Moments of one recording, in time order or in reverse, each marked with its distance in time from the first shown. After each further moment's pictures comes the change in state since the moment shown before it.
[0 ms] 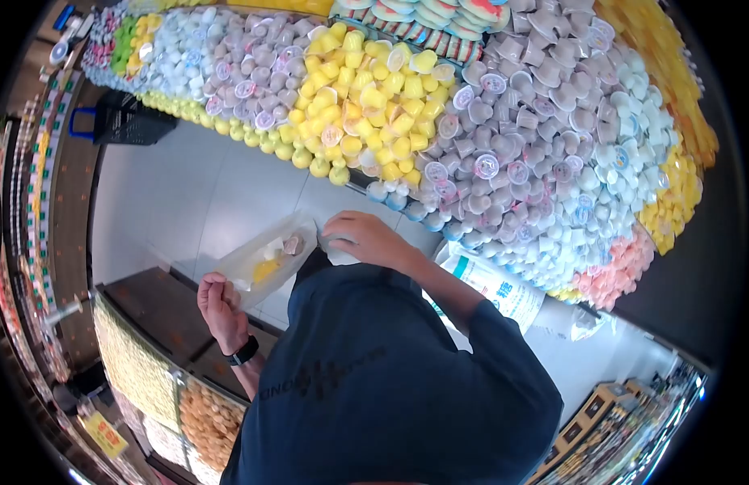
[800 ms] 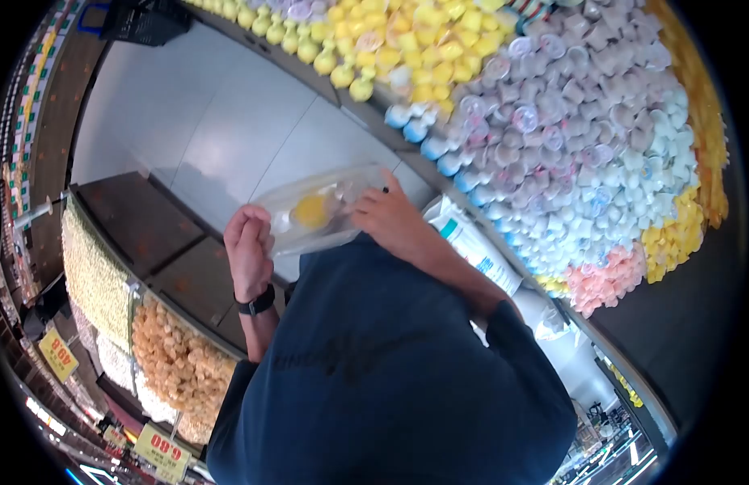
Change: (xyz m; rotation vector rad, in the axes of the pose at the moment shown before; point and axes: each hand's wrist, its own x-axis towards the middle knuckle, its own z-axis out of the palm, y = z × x) left_hand -0.086 -0.056 -0.004 0.023 -0.020 -0.253; right_hand -0.086 -0.026 0.042 -0.670 -0.312 -0.223
